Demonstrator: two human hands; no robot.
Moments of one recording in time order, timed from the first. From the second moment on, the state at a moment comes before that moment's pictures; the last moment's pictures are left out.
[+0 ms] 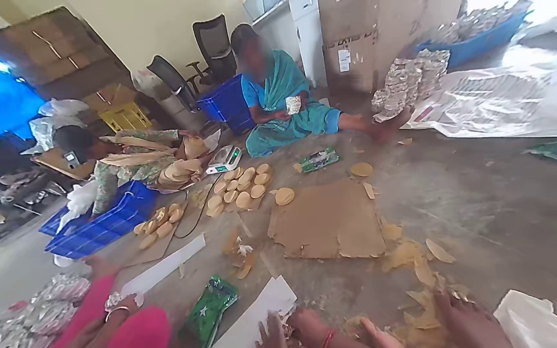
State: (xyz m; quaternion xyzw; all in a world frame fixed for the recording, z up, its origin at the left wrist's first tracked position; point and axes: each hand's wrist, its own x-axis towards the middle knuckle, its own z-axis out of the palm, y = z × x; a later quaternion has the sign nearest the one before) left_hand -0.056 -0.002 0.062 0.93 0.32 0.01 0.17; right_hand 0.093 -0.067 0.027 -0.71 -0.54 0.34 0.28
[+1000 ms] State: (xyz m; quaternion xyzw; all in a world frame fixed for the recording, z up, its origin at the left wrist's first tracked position) left_hand -0.065 0.002 0.059 0.50 0.51 0.17 0.68; right_hand 0.045 -0.083 0.024 -0.55 -0.09 0.55 0.62
